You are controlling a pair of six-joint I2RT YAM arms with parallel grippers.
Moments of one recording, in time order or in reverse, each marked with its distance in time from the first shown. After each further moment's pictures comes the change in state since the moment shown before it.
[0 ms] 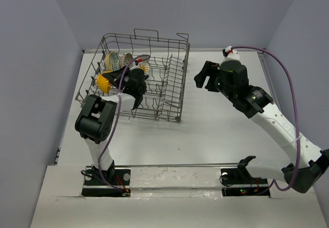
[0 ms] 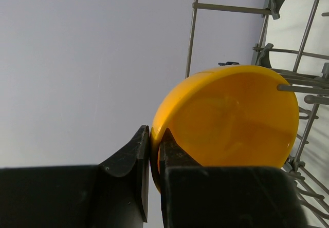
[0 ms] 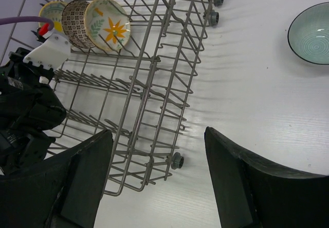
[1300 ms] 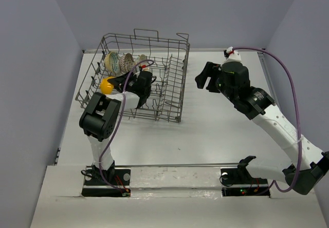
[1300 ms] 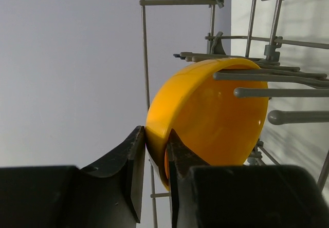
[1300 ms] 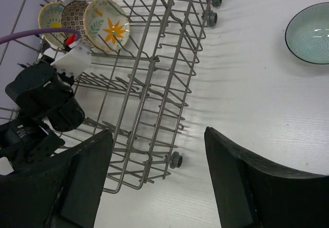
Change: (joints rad) left arm -0.037 0.057 0.042 -0.327 -0.027 -0.276; right arm 0.000 -0.021 -0.008 0.000 0.003 -0.004
